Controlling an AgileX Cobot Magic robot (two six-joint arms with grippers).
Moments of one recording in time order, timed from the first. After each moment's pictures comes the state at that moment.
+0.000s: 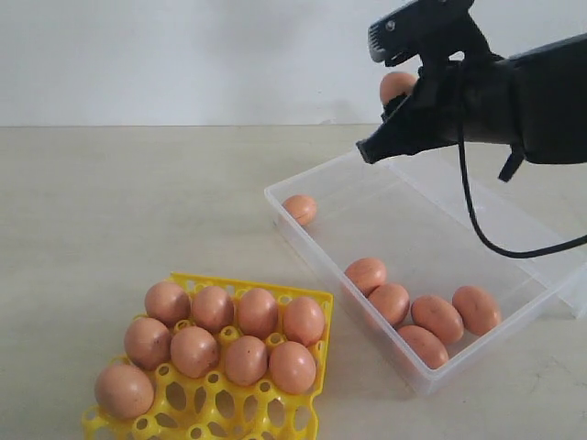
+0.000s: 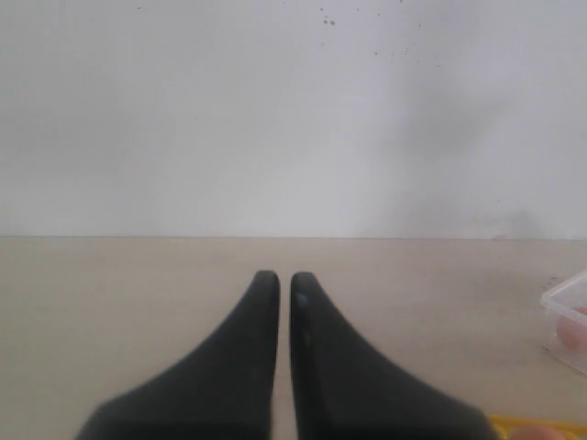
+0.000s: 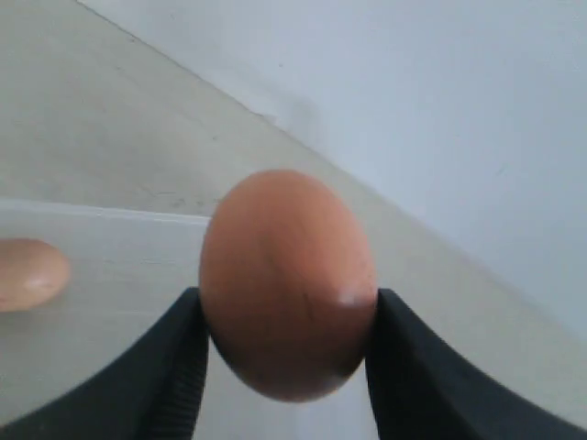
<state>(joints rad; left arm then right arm) -0.02 0.00 0.00 -0.14 0.08 0.13 0.37 1.57 -0.97 1.52 -0.28 -1.82</state>
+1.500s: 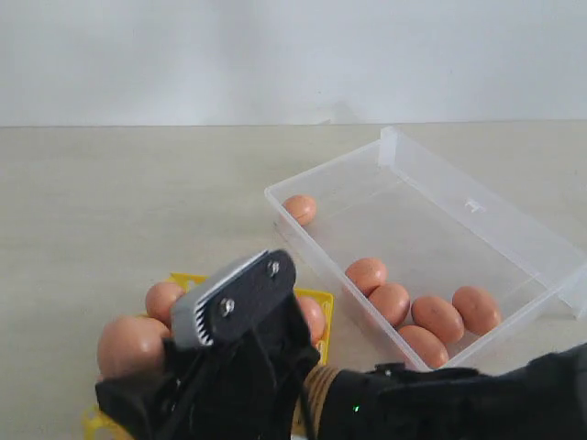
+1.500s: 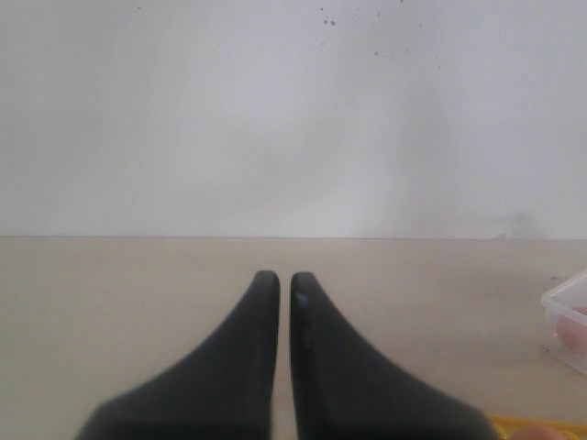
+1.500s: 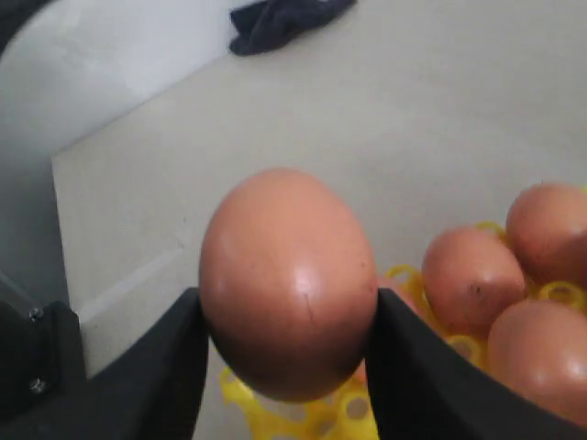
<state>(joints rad) -0.02 0.00 0.00 -0.14 0.08 0.13 1.00 1.73 -0.57 -0.07 -0.80 0.42</state>
